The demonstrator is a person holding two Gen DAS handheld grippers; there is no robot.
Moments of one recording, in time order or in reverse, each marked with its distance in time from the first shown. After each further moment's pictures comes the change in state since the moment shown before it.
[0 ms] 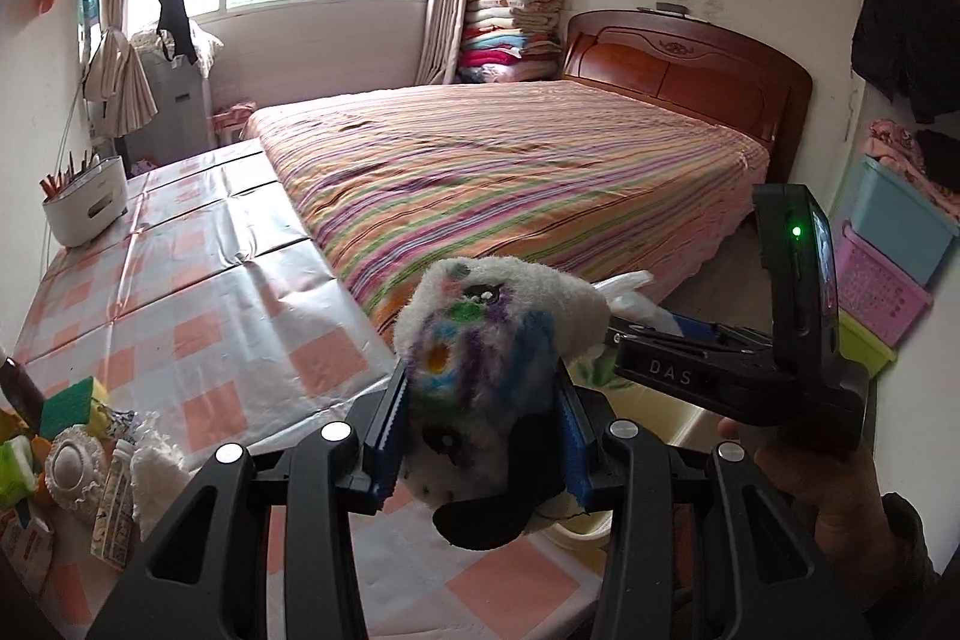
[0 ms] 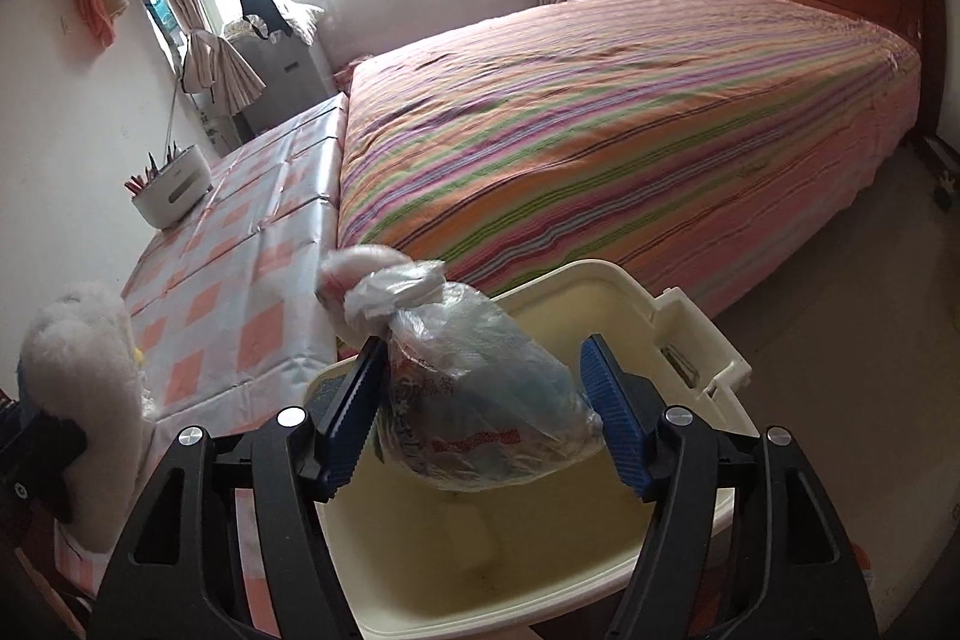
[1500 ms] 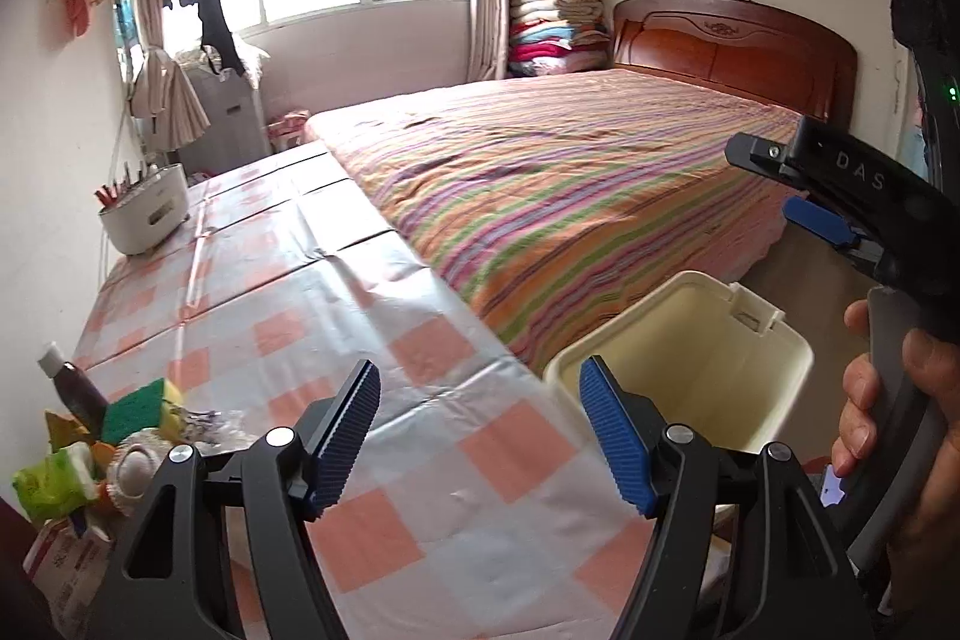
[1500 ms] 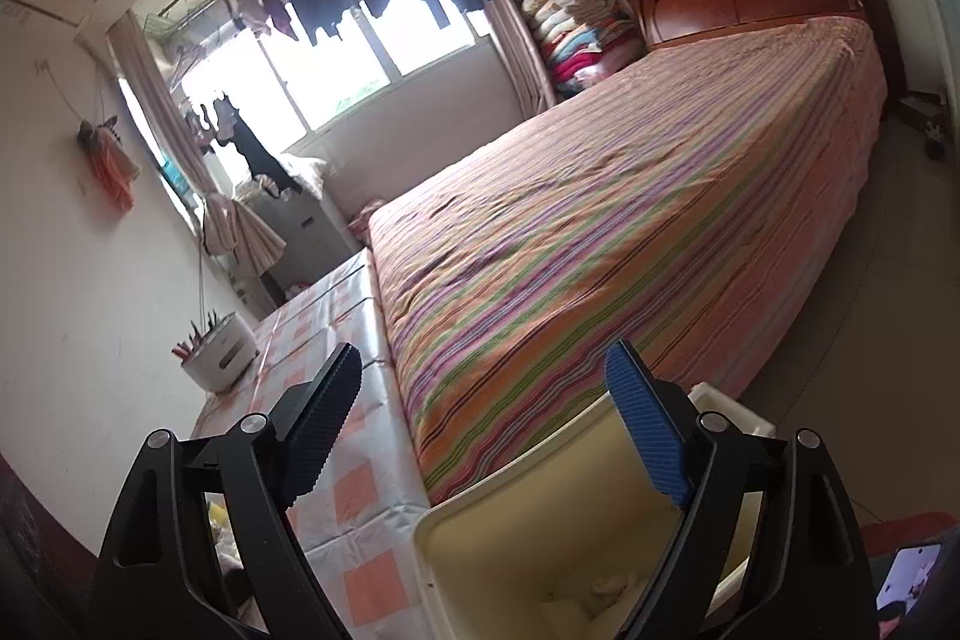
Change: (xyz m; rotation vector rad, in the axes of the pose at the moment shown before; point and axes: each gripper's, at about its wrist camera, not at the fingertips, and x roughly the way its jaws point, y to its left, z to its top) left arm -0.002 0.045 -0.016 0.023 0.001 0.193; right arm -0.044 0.038 0.017 0.134 -0.285 0.087
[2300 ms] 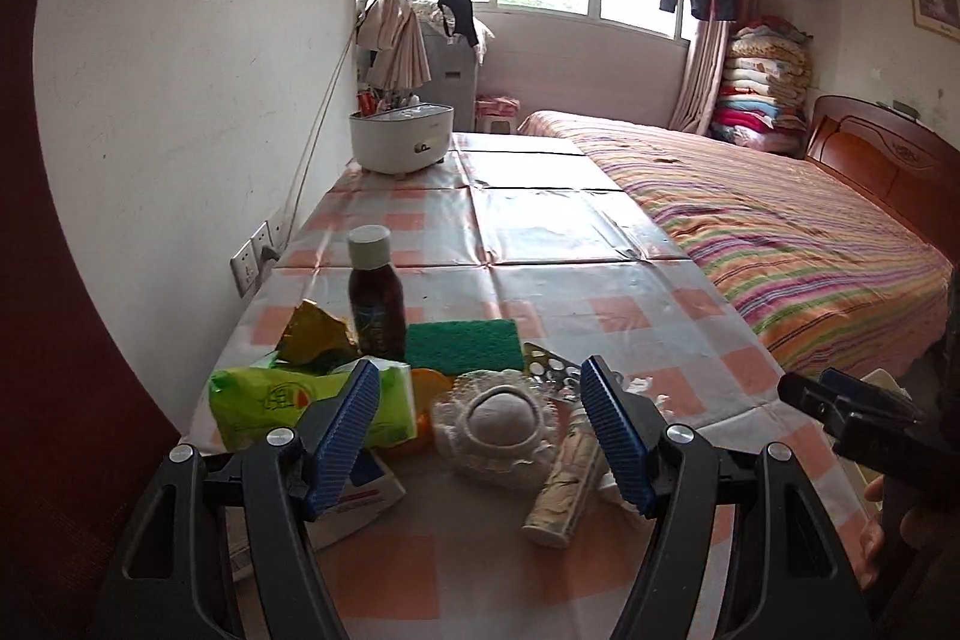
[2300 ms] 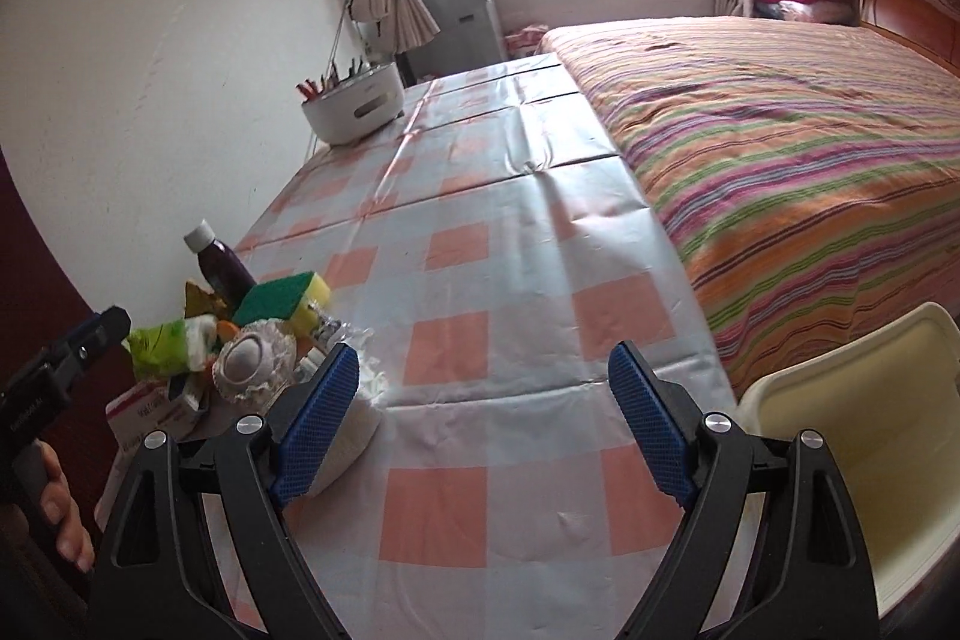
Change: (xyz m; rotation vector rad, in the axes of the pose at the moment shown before) left arm -0.068 0.218 -0.059 -0.355 -0.031 0.324; right arm 0.074 0.182 -0.125 -0.403 0.416 0.224
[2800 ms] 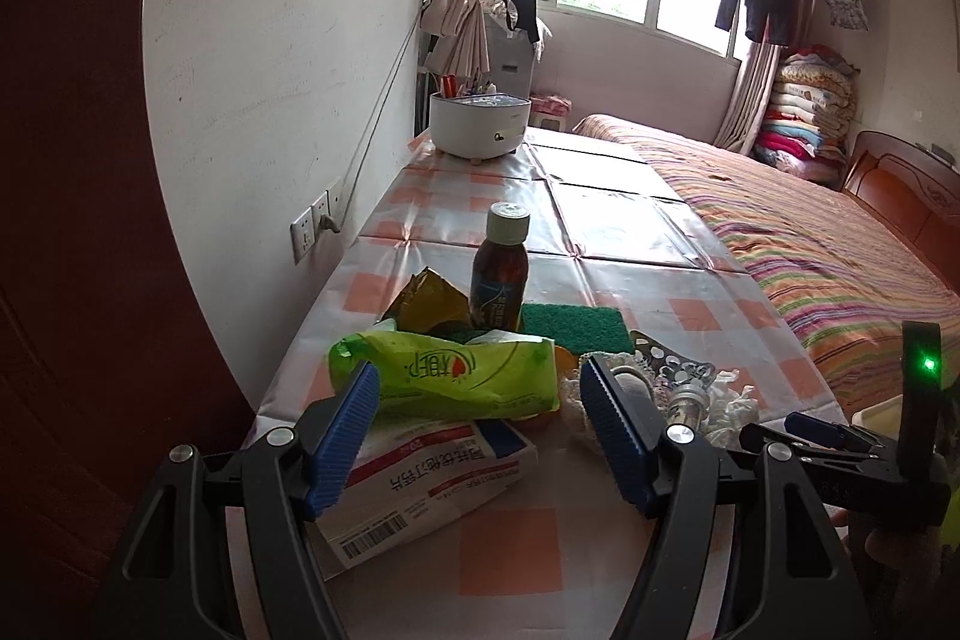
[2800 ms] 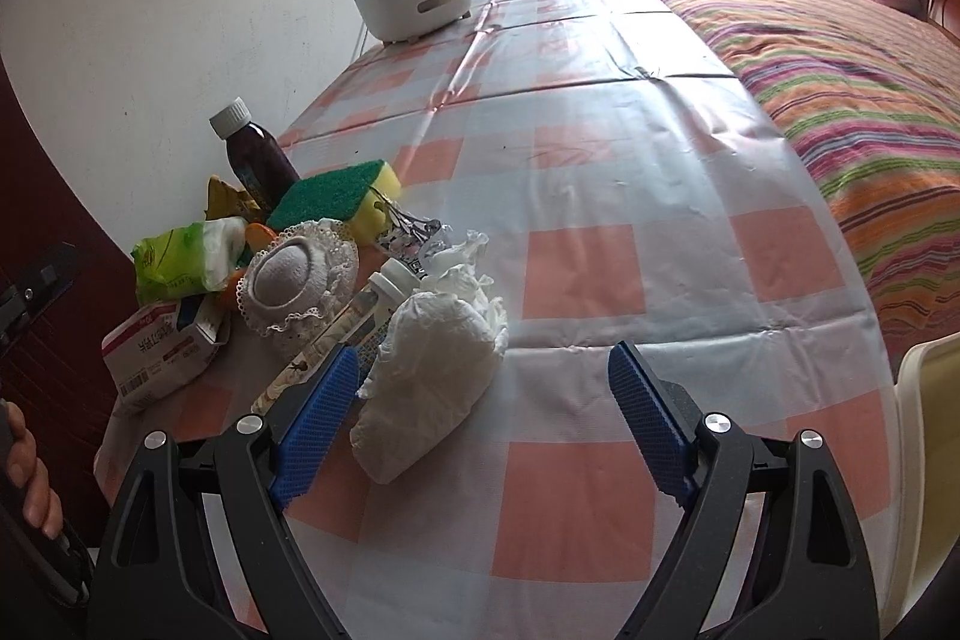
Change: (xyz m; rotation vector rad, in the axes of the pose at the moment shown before) left arm -0.011 0.072 -0.015 -0.101 0.019 0.064; right arm 0.062 0.046 -0.017 -0.045 0.194 0.074
